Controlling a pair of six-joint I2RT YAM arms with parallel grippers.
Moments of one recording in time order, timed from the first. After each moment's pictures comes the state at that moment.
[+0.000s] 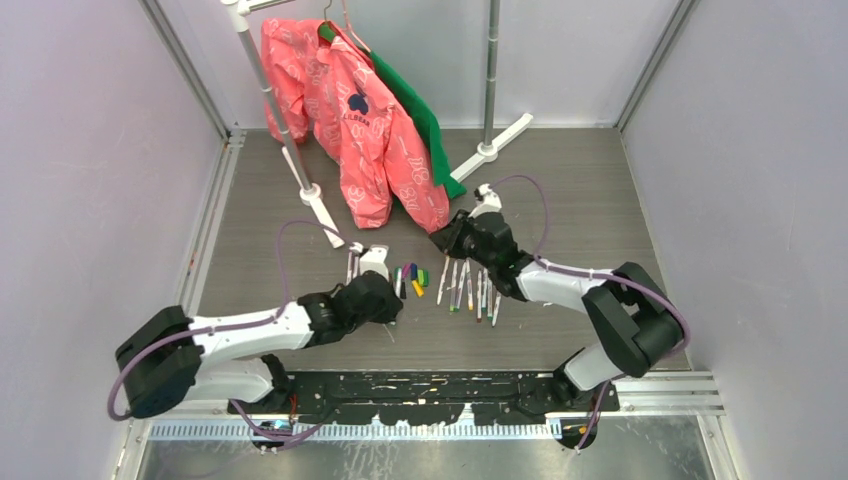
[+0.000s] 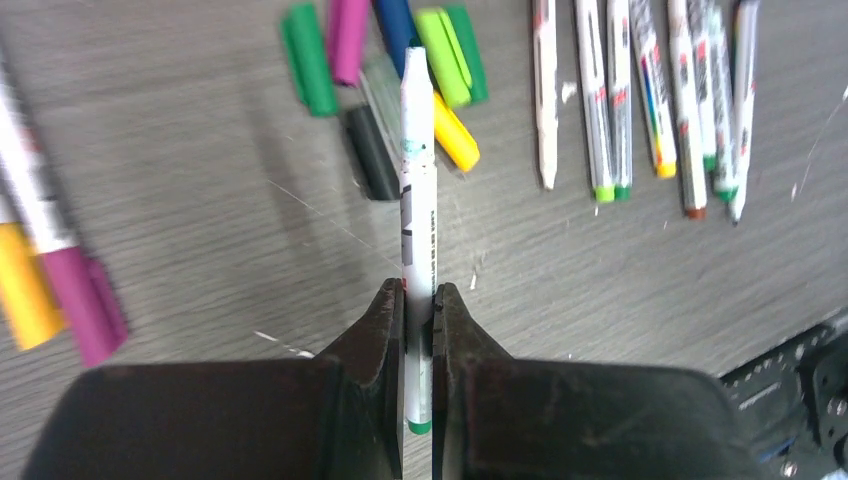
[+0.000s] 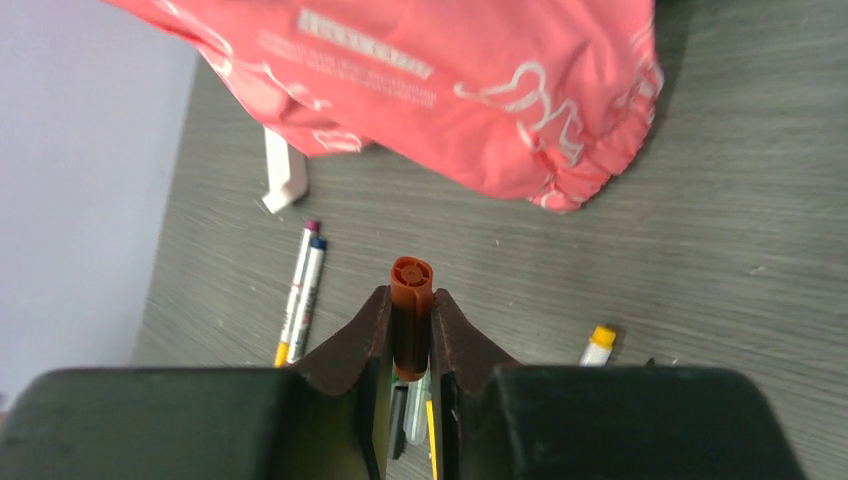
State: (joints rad) left arm -1.01 1.25 0.53 -0.02 -0.28 -0.73; right arm 0.59 1.47 0.61 0.54 -0.02 0.76
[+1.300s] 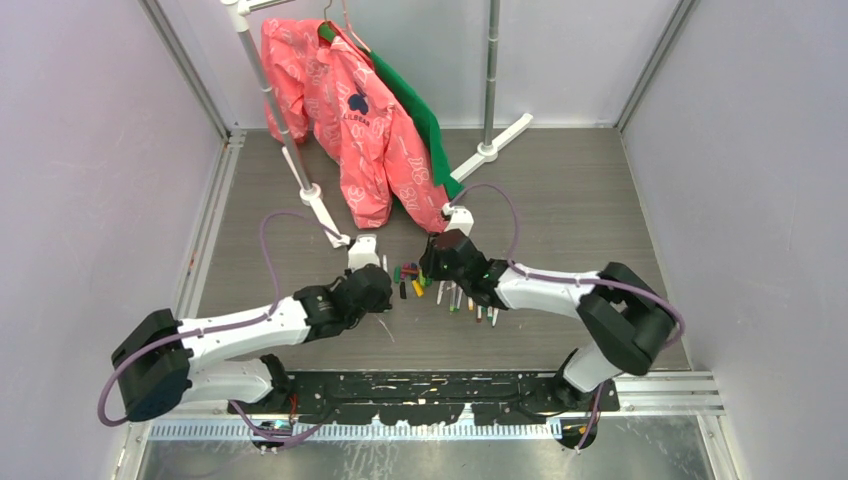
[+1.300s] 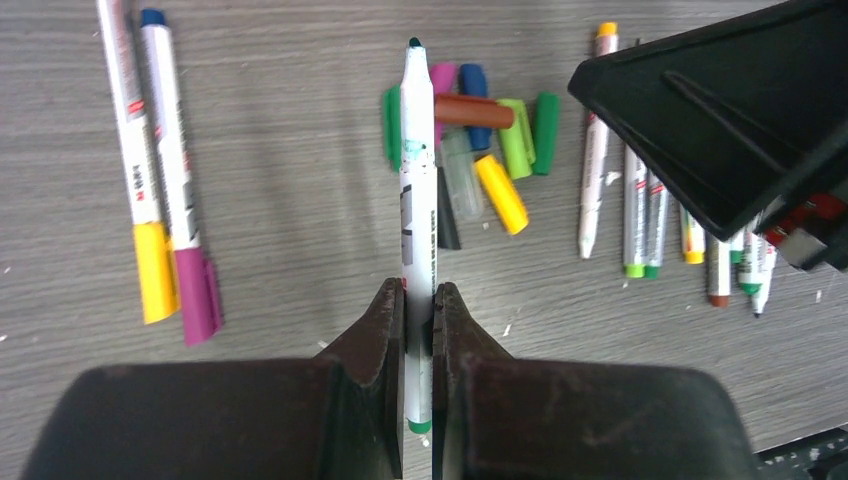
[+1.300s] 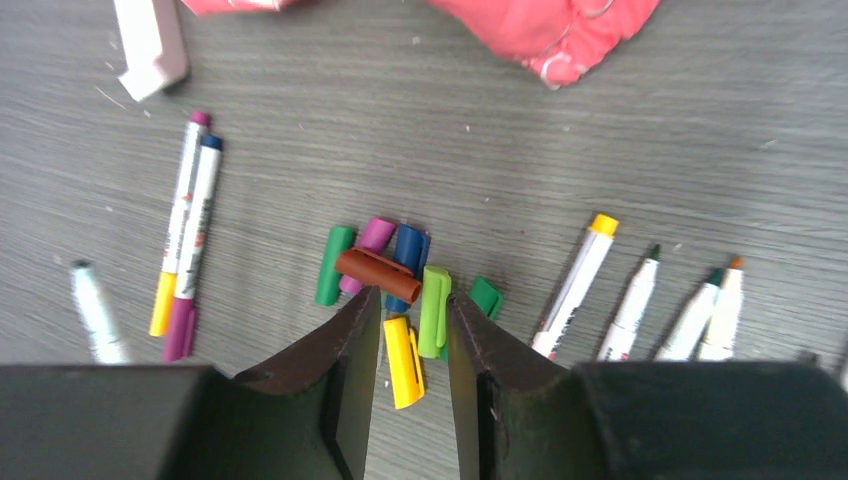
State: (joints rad) left arm -1.01 1.15 0.58 -0.21 -0.50 -0.81; right arm 0.85 1.57 0.75 0.18 0.26 0.67
